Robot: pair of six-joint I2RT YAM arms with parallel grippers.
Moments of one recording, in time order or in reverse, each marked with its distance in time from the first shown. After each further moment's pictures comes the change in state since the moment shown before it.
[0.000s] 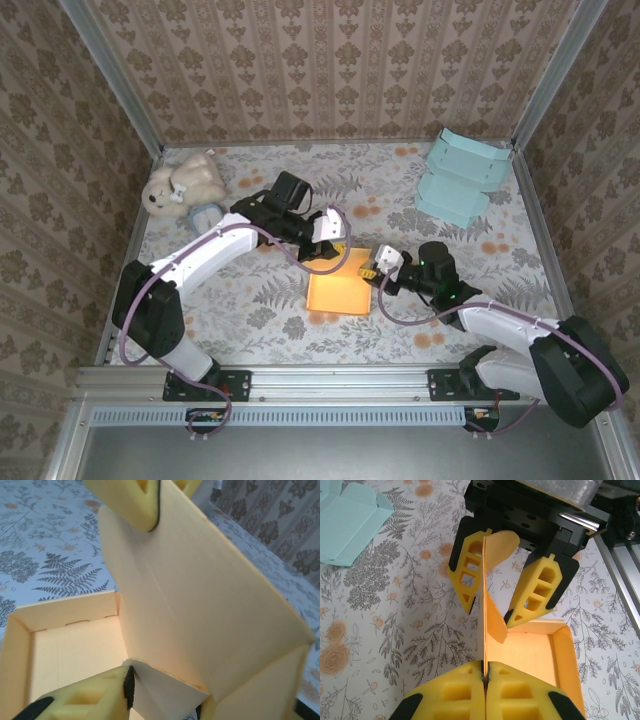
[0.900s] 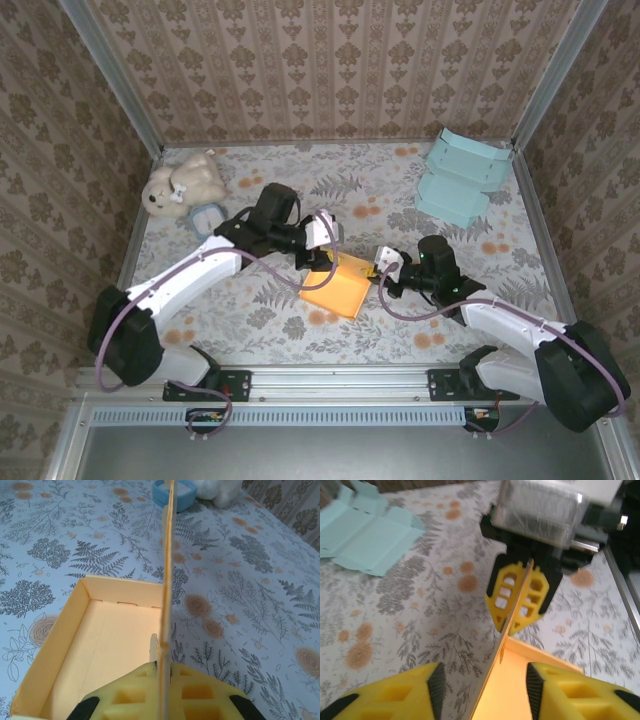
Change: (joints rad) left arm -0.019 -0.198 -0.219 0.272 -0.068 -0.210; right arm -0.030 -0.007 0.058 -0.188 -0.096 -0.056
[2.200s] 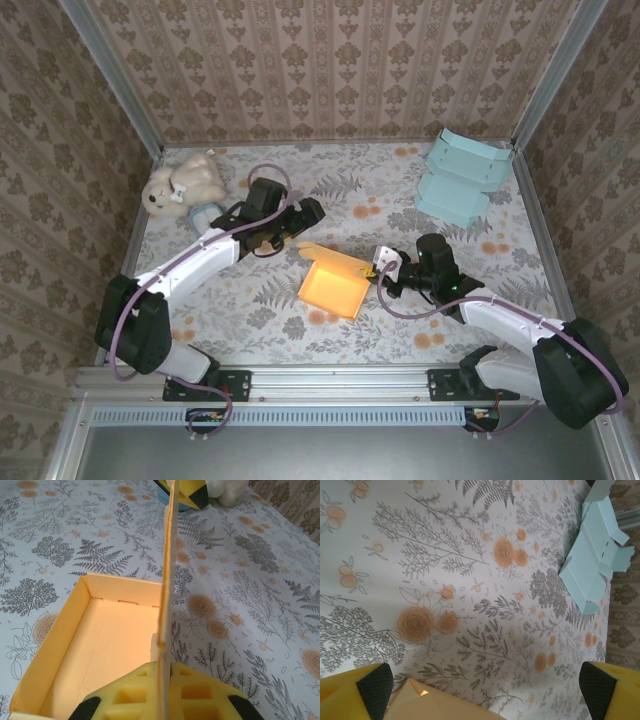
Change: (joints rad) left arm 0.121 0.093 -0.002 0.032 -0.467 -1.573; right arm 0.000 0.013 0.015 -0.017 -0.015 -0.012
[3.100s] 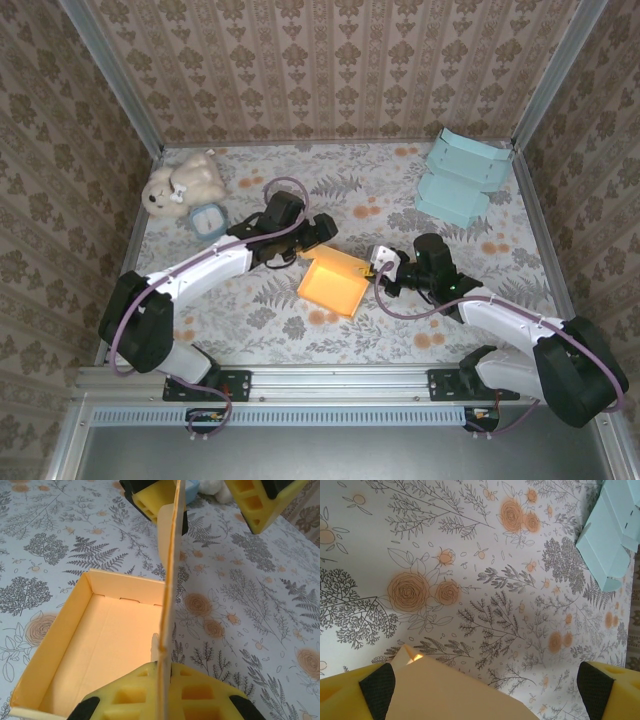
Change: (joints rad) left arm -0.121 0.015 -0.033 -0.005 -0.077 -0.037; right arm 0.029 0.006 0.012 -0.006 0.052 -0.003
